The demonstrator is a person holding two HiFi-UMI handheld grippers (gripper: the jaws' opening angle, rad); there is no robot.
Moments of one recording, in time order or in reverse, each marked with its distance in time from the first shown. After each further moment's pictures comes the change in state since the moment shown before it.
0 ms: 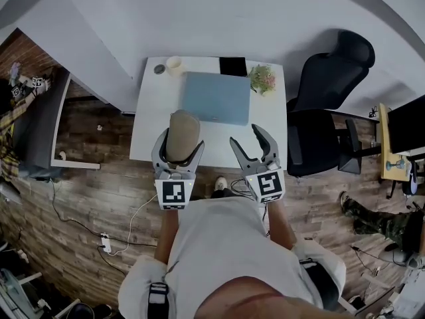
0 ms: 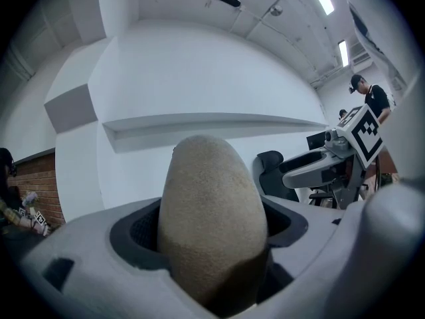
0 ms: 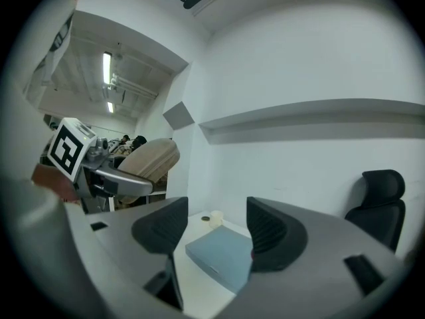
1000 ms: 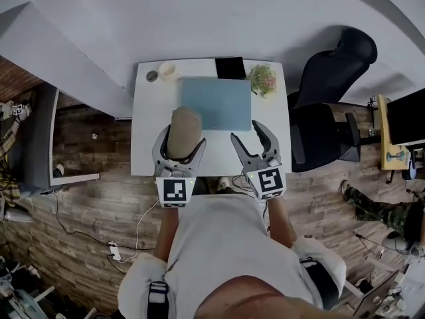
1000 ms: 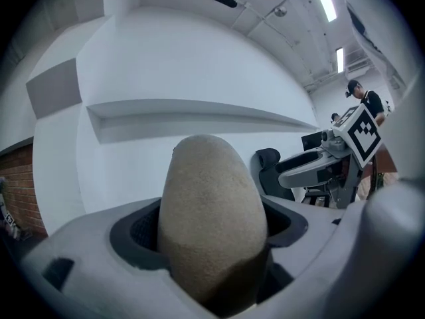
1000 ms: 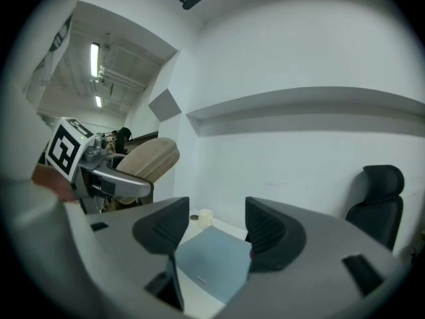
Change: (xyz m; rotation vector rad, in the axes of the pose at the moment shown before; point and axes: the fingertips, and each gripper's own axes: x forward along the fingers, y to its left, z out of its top) left arm 0.075 0.043 -0.015 -0.042 0.024 -0.098; right arm 0.074 -0.028 -0.007 0.026 0.065 -0.079
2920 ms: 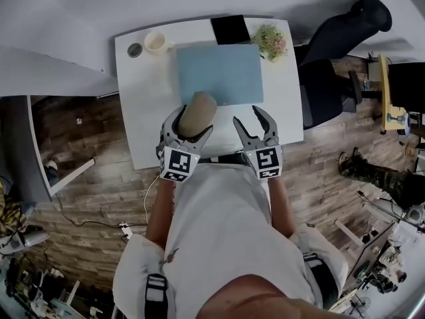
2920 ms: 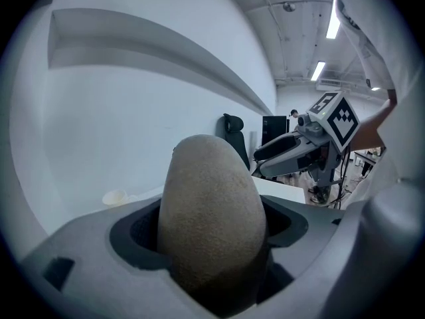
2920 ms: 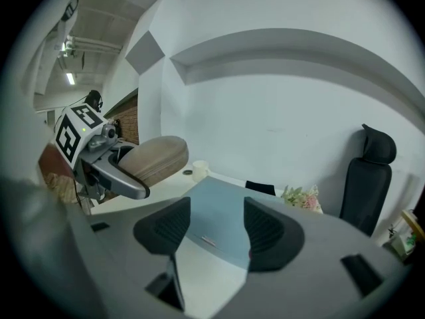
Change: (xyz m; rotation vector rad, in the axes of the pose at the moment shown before) left arm 0.057 -0.003 -0.174 -0.024 0.262 -0.463; right arm 0.066 0.025 -0.138 0.054 0.341 -0.105
